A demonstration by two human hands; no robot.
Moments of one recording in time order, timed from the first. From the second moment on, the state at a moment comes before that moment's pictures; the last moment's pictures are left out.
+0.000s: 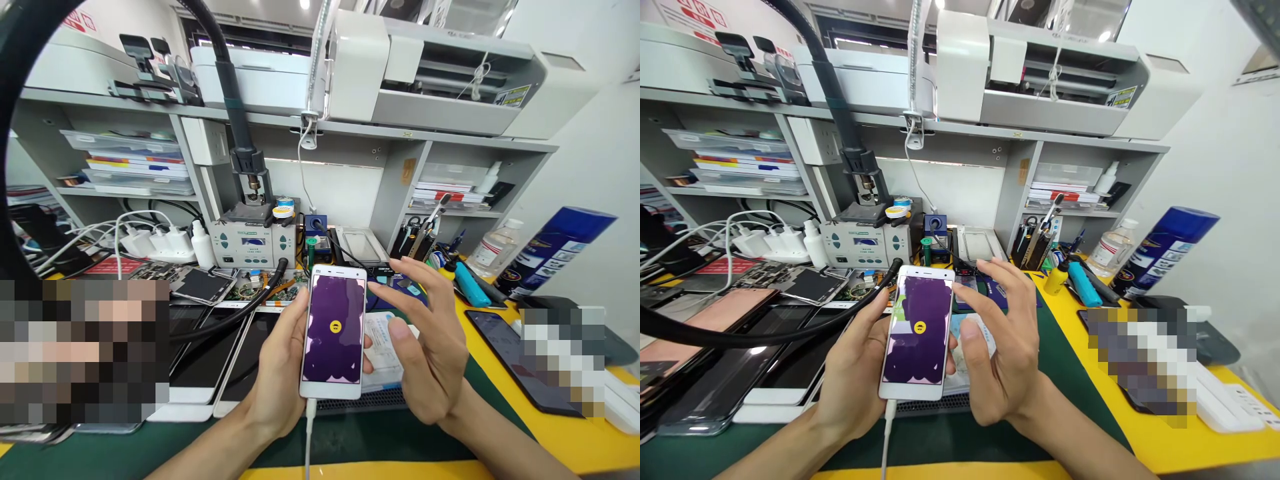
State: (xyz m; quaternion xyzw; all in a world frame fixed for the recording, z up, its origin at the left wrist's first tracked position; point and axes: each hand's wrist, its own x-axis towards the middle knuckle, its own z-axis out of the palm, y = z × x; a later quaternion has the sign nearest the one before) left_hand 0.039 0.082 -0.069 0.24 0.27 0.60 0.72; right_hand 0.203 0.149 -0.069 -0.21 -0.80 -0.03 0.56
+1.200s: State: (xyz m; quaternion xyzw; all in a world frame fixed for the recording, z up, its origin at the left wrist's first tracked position) left_hand 0.041 0.081 -0.065 0.23 0.28 0.59 0.72; right_hand 0.203 0.148 -0.068 -0.21 -0.80 -0.03 0.56
